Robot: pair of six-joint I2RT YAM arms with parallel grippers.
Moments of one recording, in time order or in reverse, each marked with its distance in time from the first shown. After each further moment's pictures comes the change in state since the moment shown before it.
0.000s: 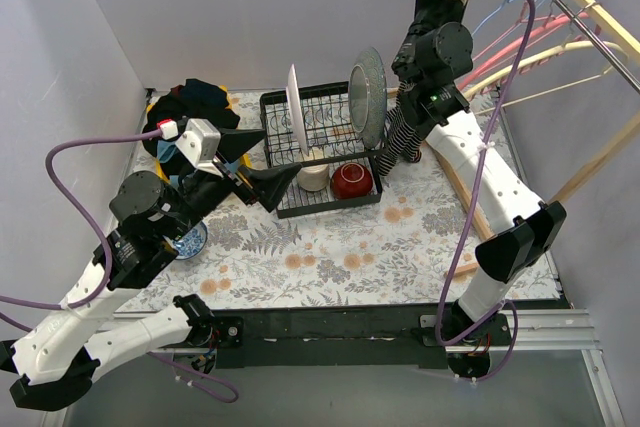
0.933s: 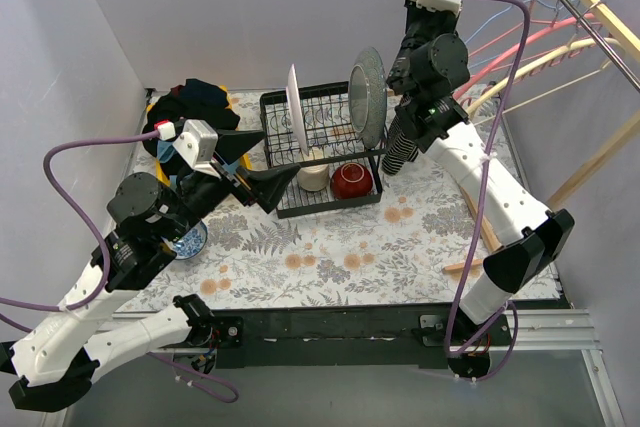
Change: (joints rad) left arm 0.000 -0.010 -0.002 -0.006 0.000 -0.008; right arm 0.055 -0.055 -0.074 -0.026 0.009 0.029
